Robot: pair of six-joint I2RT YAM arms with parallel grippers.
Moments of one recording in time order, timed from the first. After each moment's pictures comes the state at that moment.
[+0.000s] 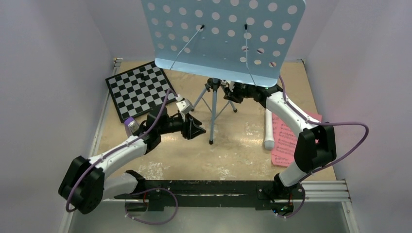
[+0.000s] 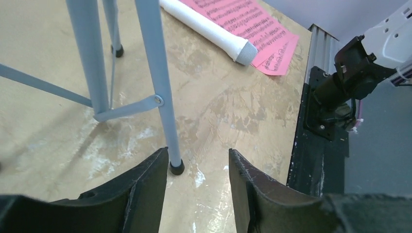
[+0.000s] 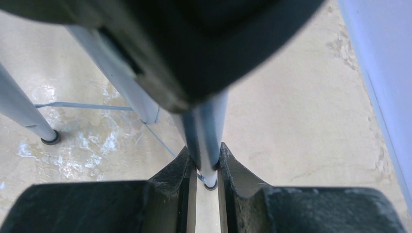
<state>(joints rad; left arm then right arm) -0.55 1.21 0.56 0.39 0.68 -0.22 0.37 1.60 1.29 -0.40 -0.56 -0.73</state>
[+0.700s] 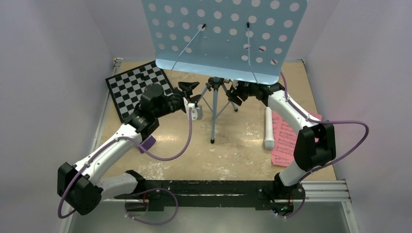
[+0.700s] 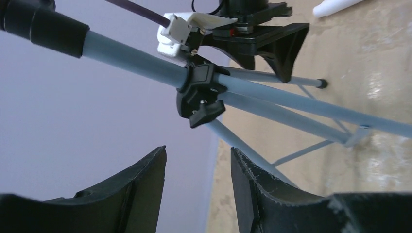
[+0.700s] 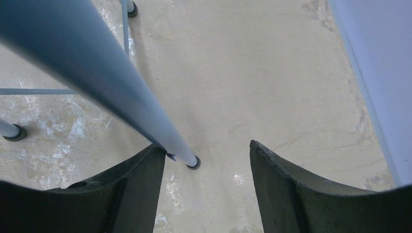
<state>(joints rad) -0.57 1.10 0.93 0.06 0.47 1.01 0.33 1.60 1.29 -0.39 -0.45 -0.74</state>
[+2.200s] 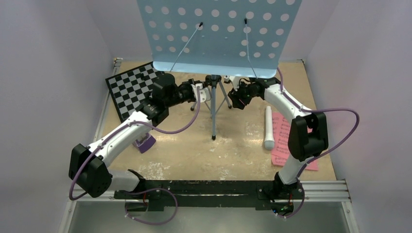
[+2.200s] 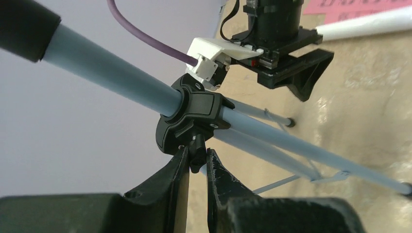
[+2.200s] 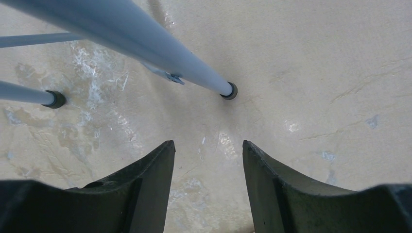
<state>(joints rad) -0.58 1.33 1.10 0.08 0.43 0.87 0.31 1.74 1.39 -0.63 -0.40 -0.65</state>
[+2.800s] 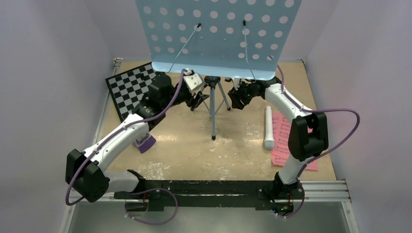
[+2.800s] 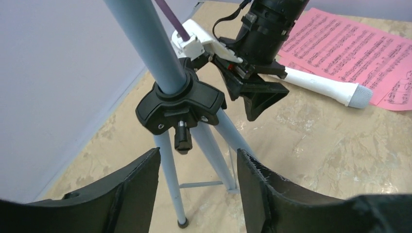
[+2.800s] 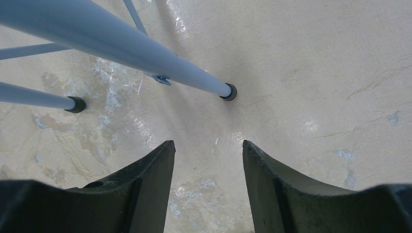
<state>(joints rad) -0.57 1.29 1.08 0.06 0.41 0.27 0.30 1.74 1.40 -0.65 -0.44 -0.58</state>
